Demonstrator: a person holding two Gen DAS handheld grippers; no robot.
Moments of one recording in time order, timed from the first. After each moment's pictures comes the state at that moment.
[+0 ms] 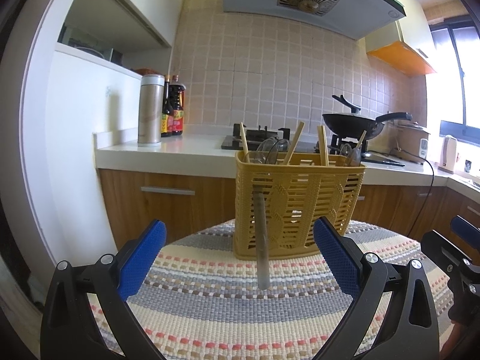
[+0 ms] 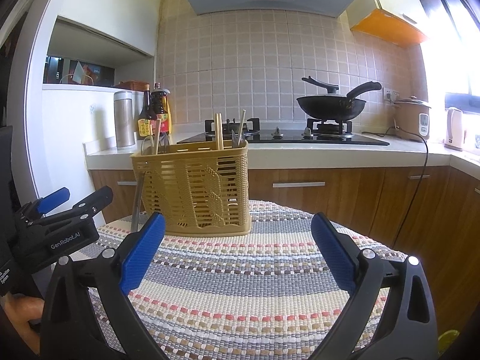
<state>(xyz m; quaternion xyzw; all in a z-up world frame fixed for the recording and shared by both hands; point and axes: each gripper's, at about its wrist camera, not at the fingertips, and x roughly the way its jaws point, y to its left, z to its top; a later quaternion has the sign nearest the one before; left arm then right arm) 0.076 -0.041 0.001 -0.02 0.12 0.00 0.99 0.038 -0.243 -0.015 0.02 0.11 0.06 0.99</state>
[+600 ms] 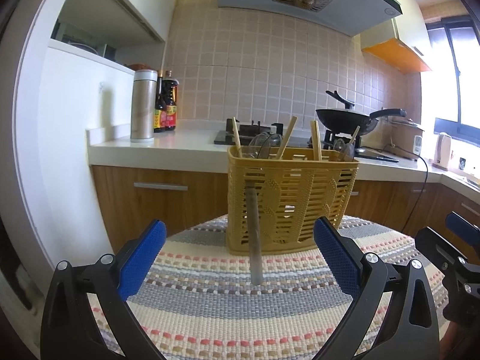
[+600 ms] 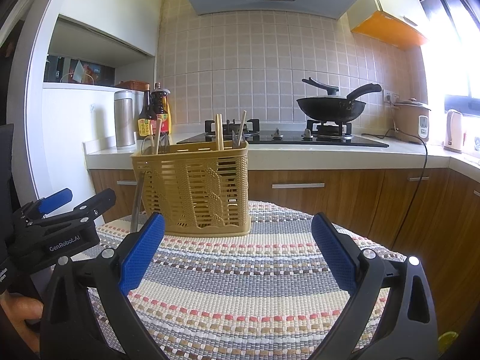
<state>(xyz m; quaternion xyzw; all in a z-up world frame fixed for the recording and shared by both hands) 0.079 -0.042 -0.001 -0.03 0.14 -0.03 0.99 0.037 -0.240 -0.015 0.02 0.11 0.05 0.99</state>
